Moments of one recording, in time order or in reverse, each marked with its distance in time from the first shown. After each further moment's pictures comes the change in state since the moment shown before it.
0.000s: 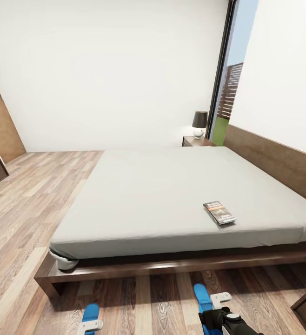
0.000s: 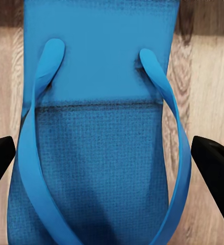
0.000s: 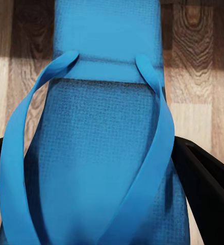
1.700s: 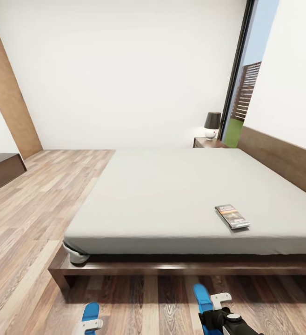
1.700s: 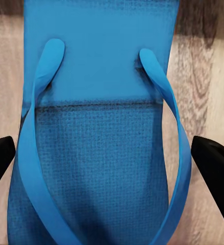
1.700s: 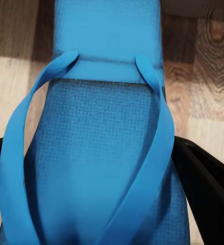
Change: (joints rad) left arm 0.000 0.000 0.000 0.000 0.000 -0.012 0.003; right arm 0.001 -0.003 -0.003 0.001 0.000 -0.003 0.011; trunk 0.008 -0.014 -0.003
